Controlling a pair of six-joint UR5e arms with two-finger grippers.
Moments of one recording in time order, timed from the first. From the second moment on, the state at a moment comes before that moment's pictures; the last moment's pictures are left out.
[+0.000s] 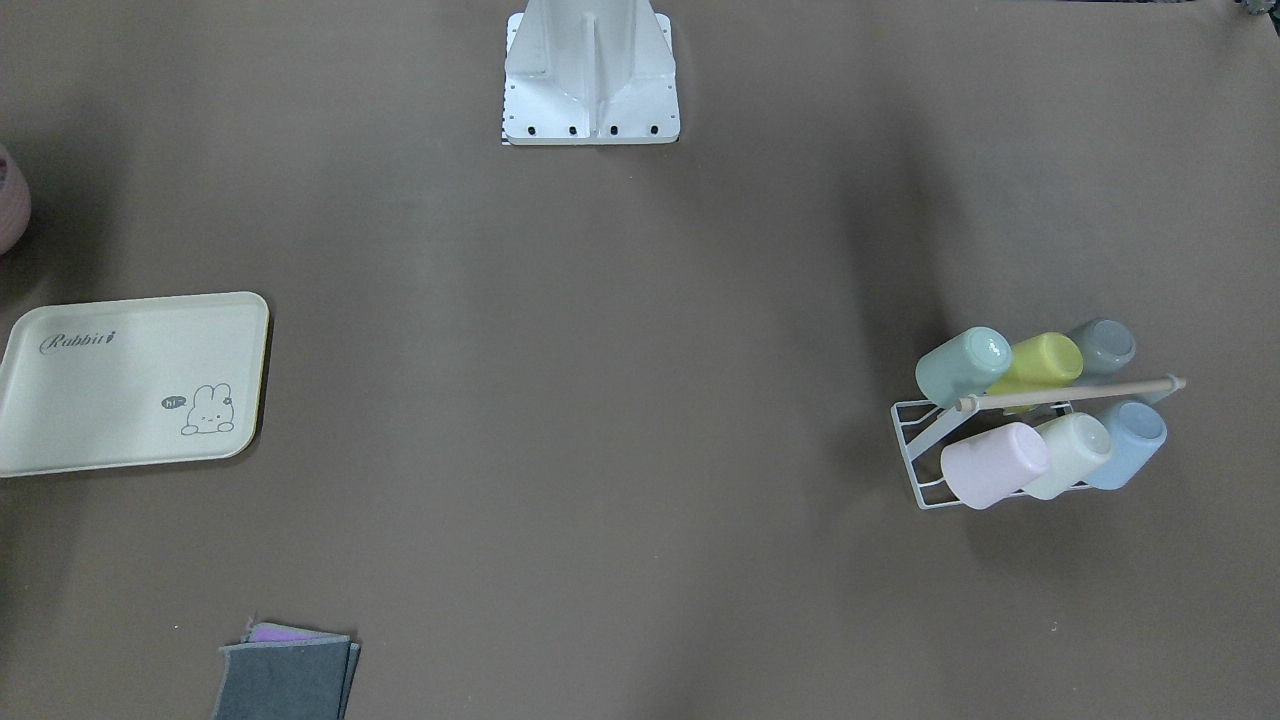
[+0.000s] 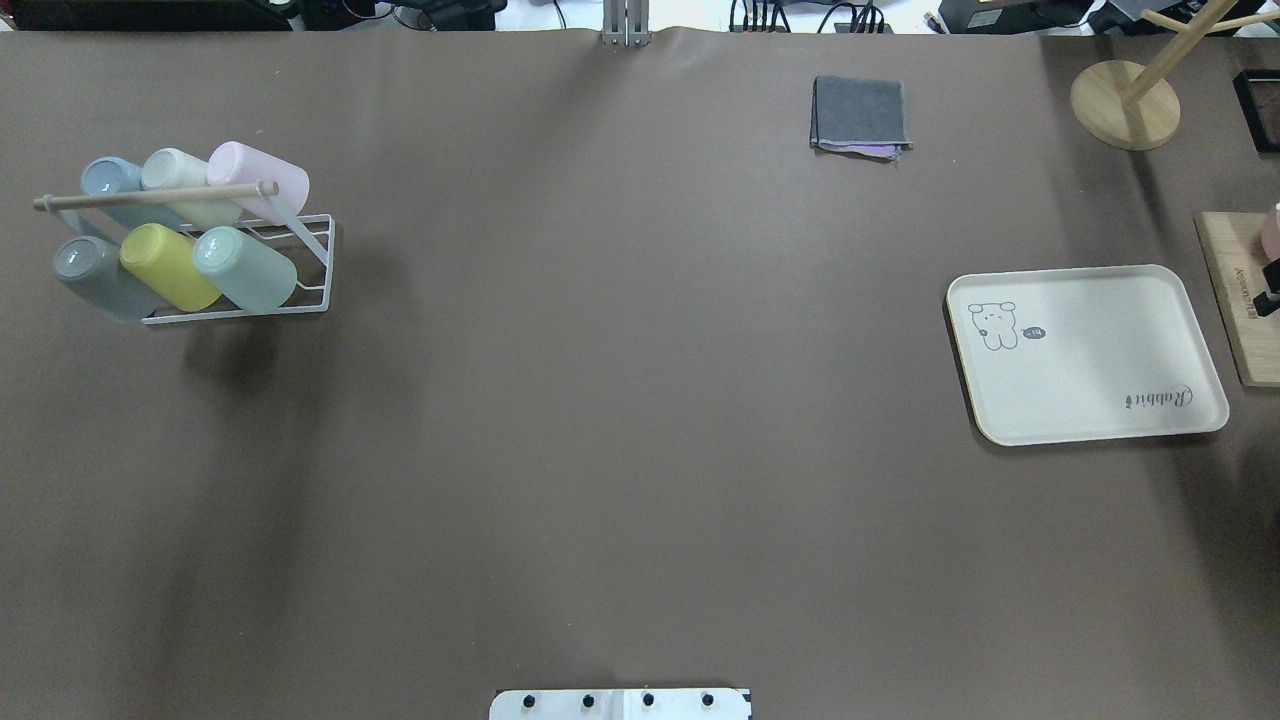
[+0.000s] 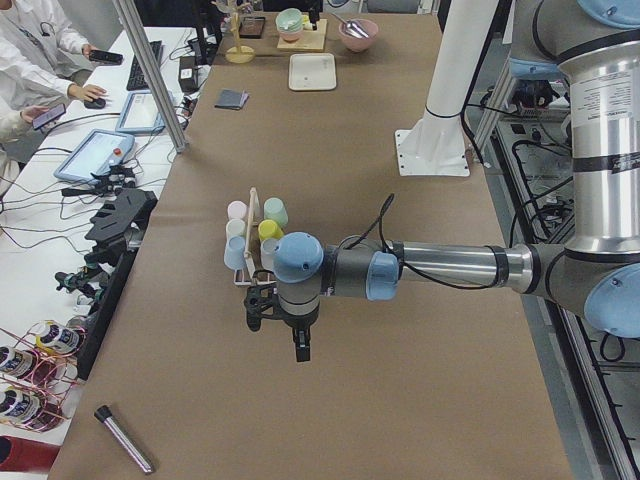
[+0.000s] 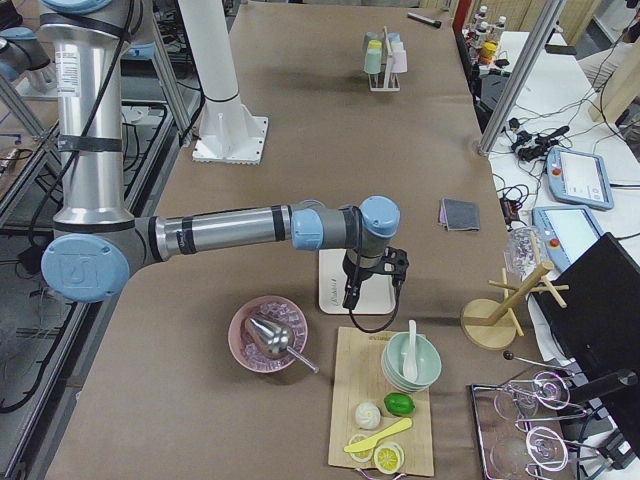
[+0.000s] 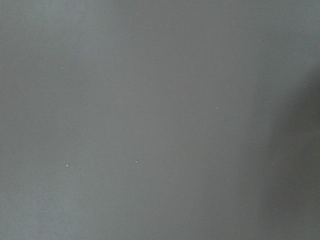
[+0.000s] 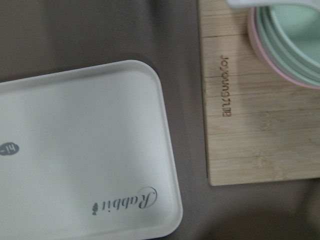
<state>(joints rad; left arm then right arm) -1.58 -1.42 -1.76 -1.59 -2.33 -0.18 1.31 -1.54 1.70 -1.64 2.34 0.34</state>
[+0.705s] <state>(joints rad) -1.59 -1.42 -1.80 -1.59 -2.32 -0.18 1.21 -1.50 1.53 -1.45 2.31 0.44</state>
